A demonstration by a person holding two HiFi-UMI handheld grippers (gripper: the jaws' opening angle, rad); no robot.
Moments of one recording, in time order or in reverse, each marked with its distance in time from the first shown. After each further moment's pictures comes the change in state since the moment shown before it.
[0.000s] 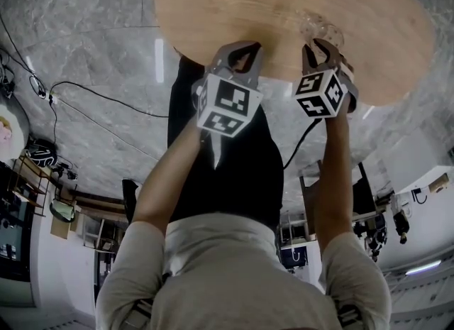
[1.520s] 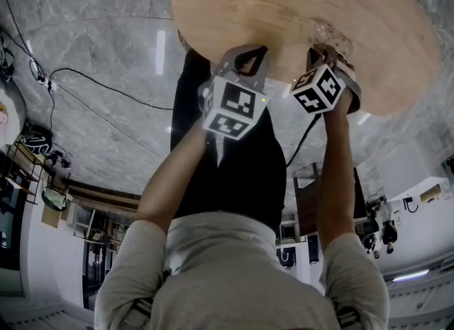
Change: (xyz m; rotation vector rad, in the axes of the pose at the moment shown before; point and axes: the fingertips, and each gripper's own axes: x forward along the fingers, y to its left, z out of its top) left arm -0.013 0.015 -0.011 -0.075 -0.005 0.021; right arm 0.023 0.023 0.008 -0.195 0.153 0.074
